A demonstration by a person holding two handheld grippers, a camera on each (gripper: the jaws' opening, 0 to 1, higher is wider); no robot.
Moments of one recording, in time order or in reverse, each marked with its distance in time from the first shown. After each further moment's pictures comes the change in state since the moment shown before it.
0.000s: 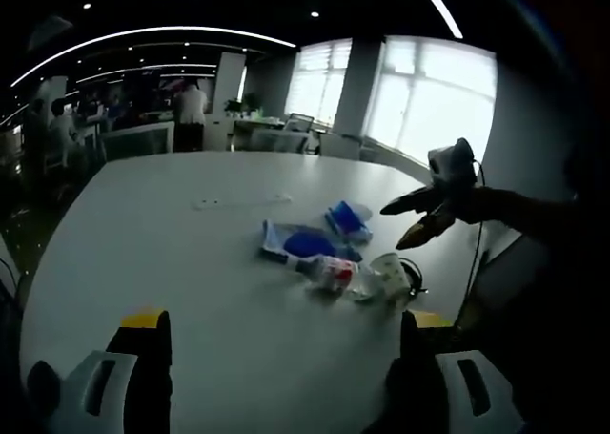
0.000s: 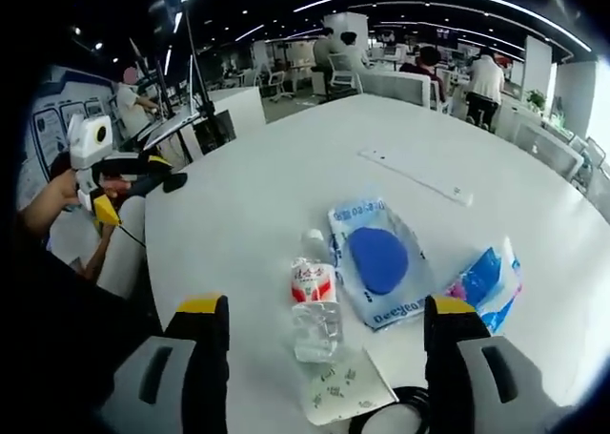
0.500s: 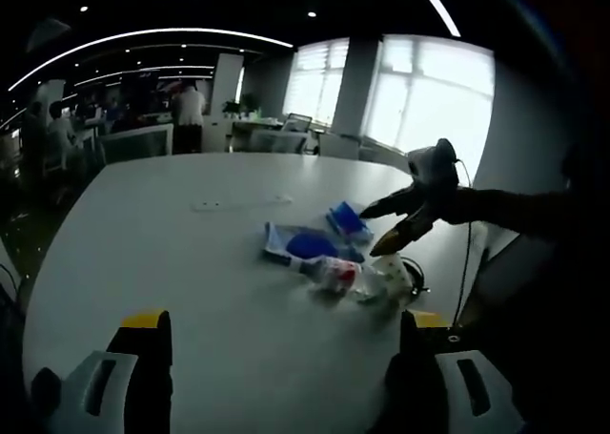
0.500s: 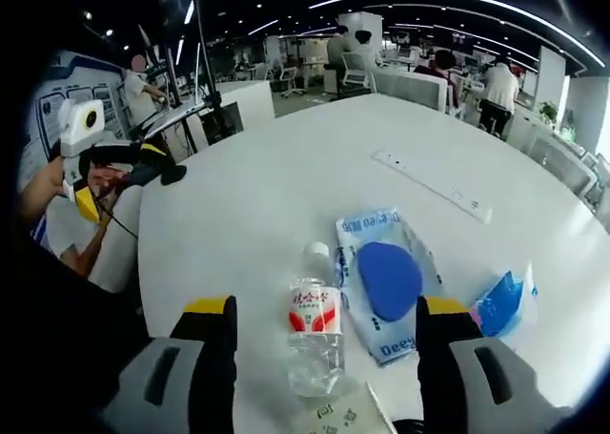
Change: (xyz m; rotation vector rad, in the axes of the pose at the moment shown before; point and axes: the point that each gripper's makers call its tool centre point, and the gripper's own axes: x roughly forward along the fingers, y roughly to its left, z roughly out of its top) left arm 0.001 0.004 0.004 0.015 -0.004 -0.003; right arm 0.045 0.001 0.013 -0.067 0.017 0.022
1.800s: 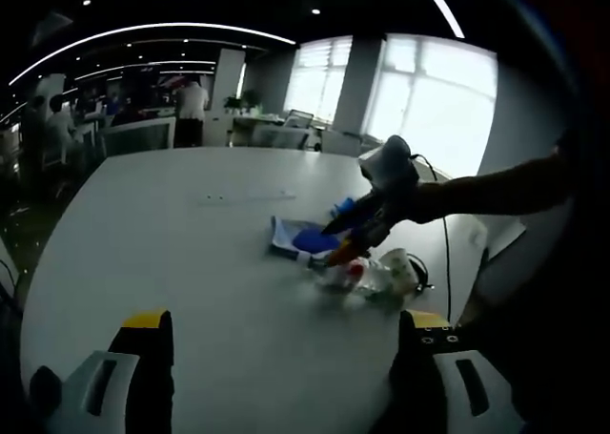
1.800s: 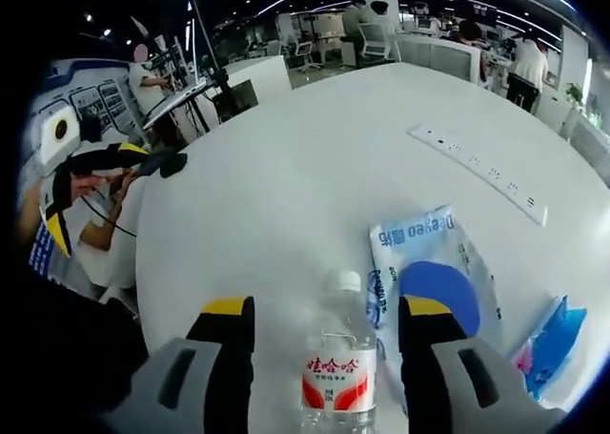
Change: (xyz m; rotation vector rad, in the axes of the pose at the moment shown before) left arm 0.003 0.012 -0.009 -0.015 0.018 -0.005; right arm 0.083 0.024 0.014 0.014 0.121 0.117
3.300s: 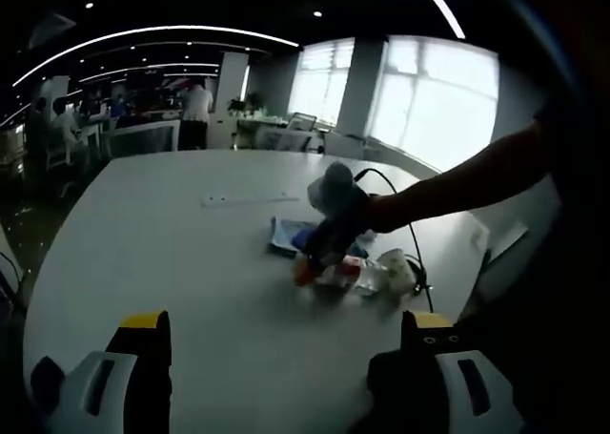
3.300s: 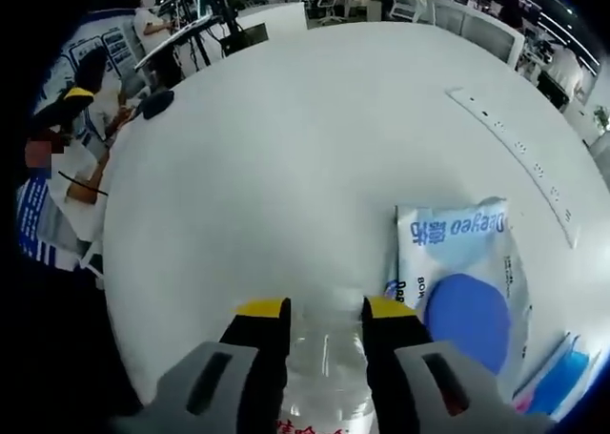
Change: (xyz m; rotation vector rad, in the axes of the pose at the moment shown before) left arm -0.015 -0.002 -0.002 -0.005 -0.015 0.023; right arm 0.062 0.000 -0.019 -0.116 0.220 0.003
